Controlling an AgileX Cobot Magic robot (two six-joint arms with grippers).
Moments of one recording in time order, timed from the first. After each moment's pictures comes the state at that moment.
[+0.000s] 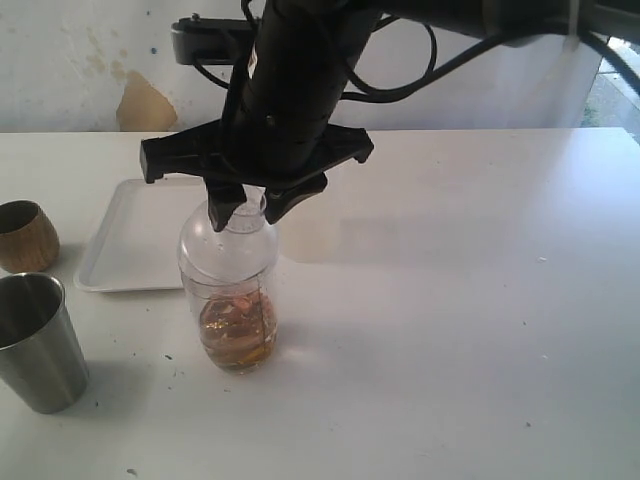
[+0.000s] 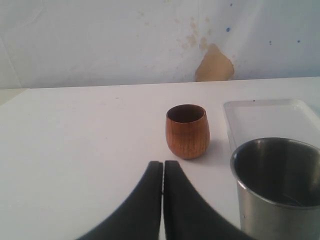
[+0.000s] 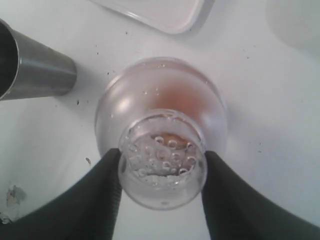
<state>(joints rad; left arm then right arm) 0.10 0.00 0.00 0.14 0.24 -0.05 0.67 1.83 -1.76 0.12 1.14 0.31</state>
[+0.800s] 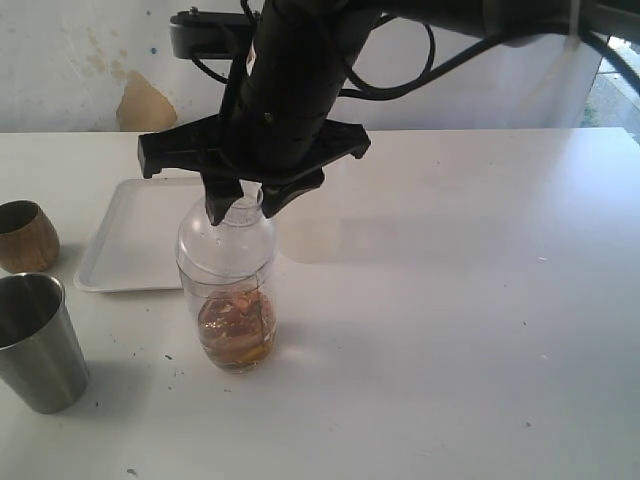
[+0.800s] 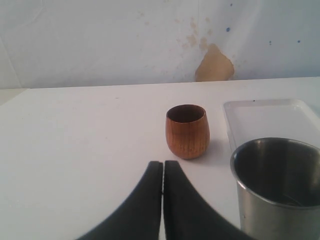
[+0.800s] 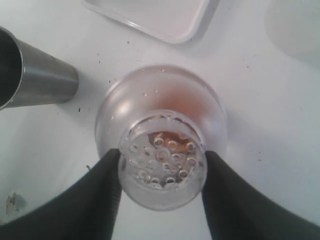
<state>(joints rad) 0.10 0.00 0.00 0.14 0.24 -0.05 0.67 1.83 -1.76 0.11 1.12 0.30</state>
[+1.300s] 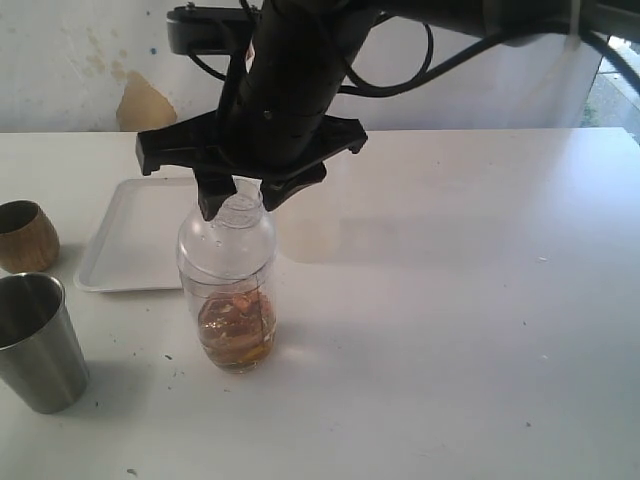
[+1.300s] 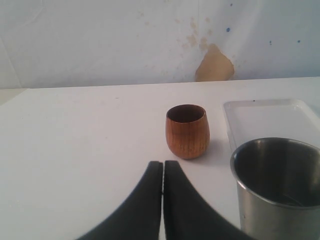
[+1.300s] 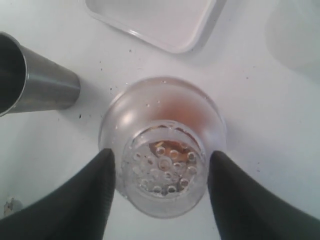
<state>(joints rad) 0.10 0.00 0.00 0.14 0.24 -0.05 0.67 1.83 -1.76 0.11 1.09 0.28</state>
